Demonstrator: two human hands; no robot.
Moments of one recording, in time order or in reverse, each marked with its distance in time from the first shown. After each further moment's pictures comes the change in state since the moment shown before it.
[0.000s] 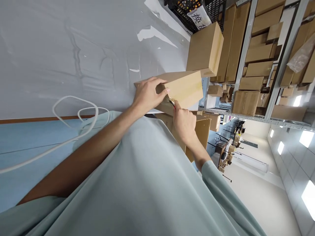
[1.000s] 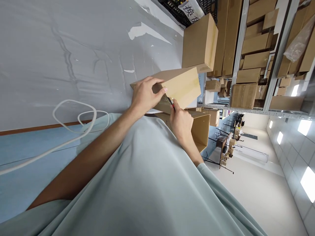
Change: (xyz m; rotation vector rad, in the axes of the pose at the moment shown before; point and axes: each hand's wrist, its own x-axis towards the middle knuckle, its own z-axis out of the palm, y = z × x) left_hand 0.000 0.001 -0.002 -0.006 -0.008 0.014; right_hand -0.008 -0.013 0.007 0.171 0.003 0.121
